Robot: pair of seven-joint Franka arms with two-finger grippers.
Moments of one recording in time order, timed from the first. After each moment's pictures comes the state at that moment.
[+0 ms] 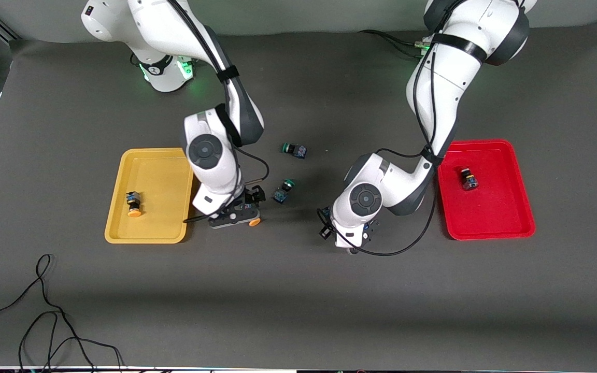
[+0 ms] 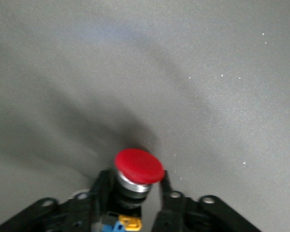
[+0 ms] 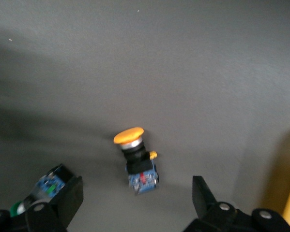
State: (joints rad) left arm -0.44 0.89 -0.20 -1.39 -0.04 2.29 -1.33; right arm 1.08 0.61 -0.58 -1.84 0.38 2.38 0.10
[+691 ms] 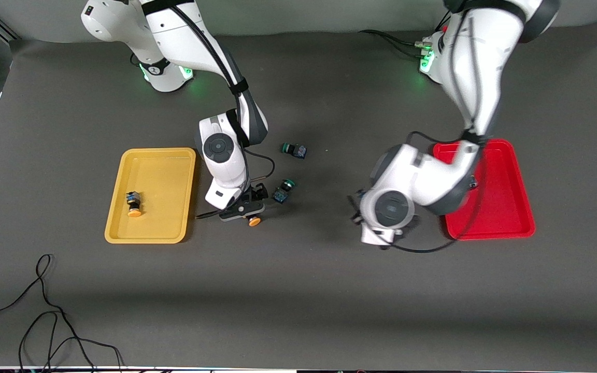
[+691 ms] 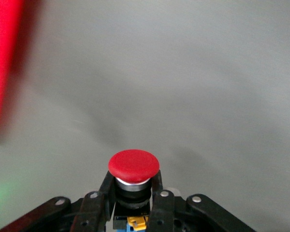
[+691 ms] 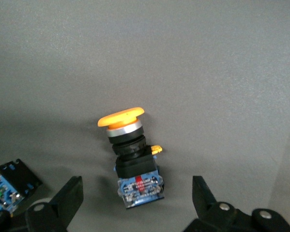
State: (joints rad) left arm -0.30 0.69 -0.18 -1.38 0.02 1.71 -1.08; right arm 1.07 0.65 -0.52 -1.96 0.39 2.58 0.08
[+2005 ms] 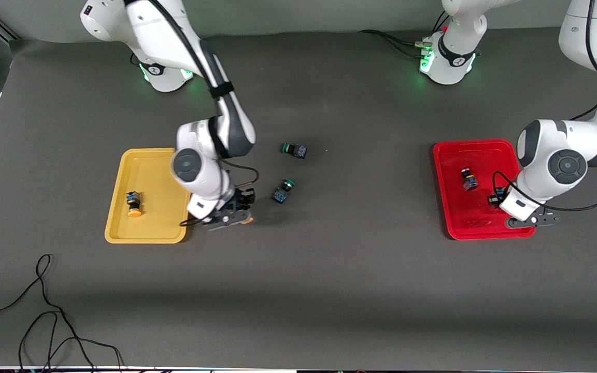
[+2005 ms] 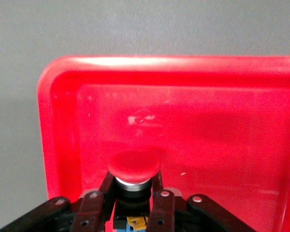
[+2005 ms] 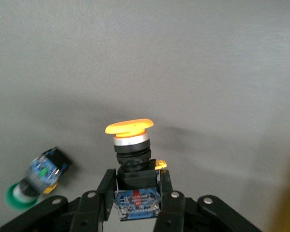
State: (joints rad) left arm 0.27 0.36 -0.17 -2.18 0.34 2.46 -0.25; right arm 1.04 0.57 -0.65 -1.83 0.59 2.20 -0.09
